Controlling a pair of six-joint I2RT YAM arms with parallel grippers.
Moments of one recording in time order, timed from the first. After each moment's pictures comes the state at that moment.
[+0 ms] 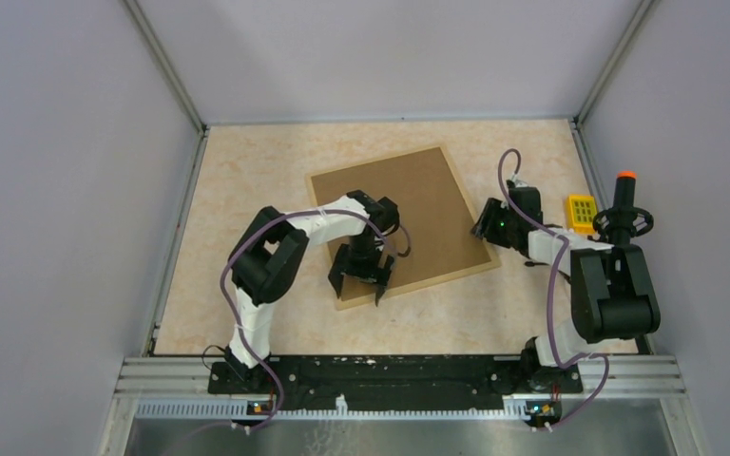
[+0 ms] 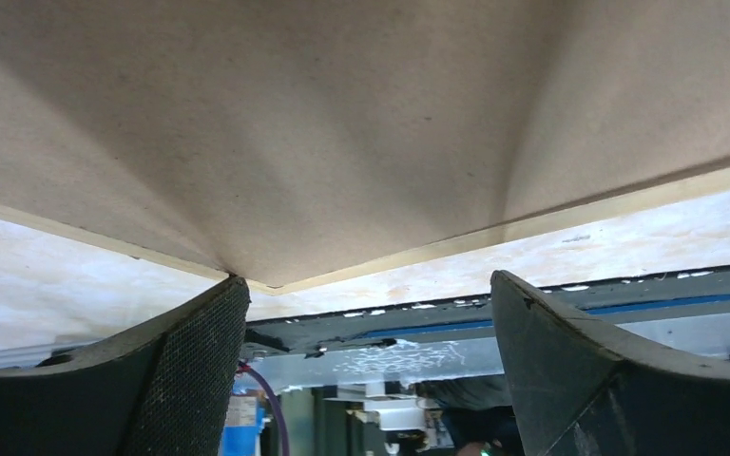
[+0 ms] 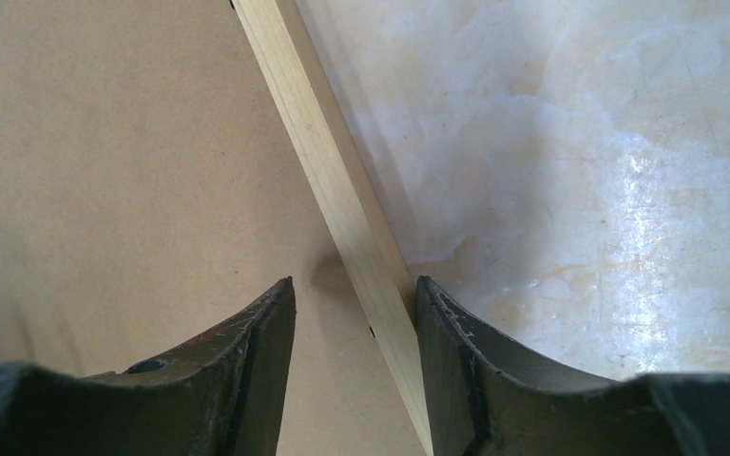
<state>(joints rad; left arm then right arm) -0.75 2.03 1.43 -1.14 0.18 -0.50 0.11 1.53 0.68 0.03 -0.14 0.44</state>
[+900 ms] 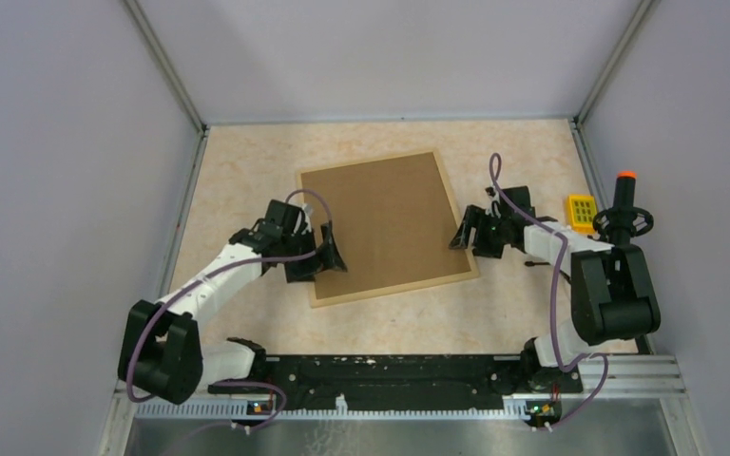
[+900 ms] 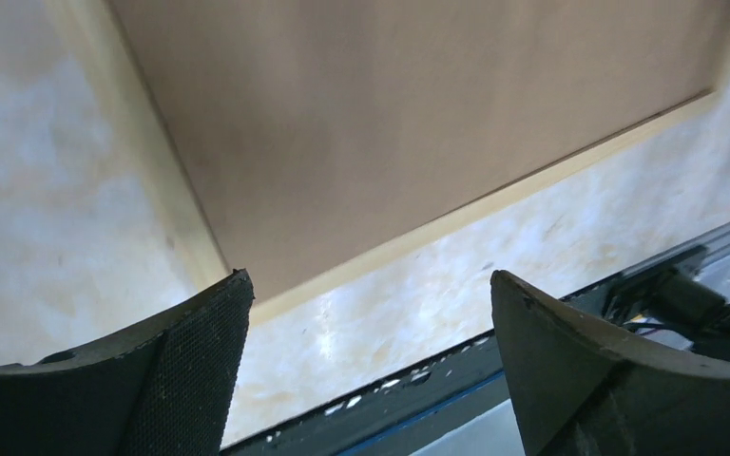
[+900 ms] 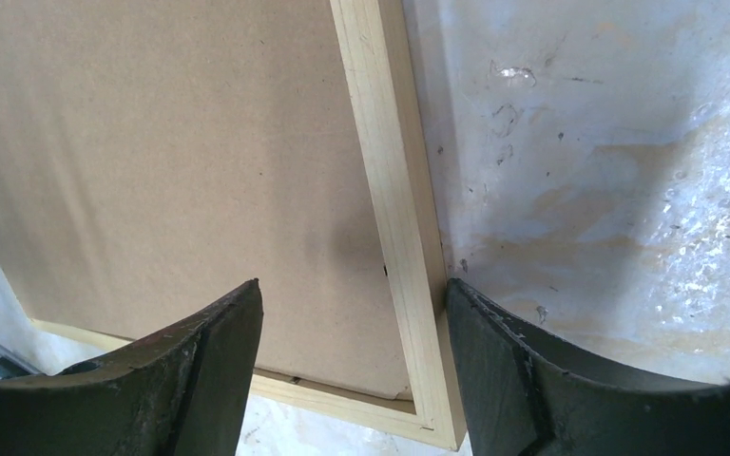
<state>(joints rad) -0.33 1.29 0.83 -0.54 0.36 -0.55 0.16 1.52 0.75 -0.21 -0.36 0.41</state>
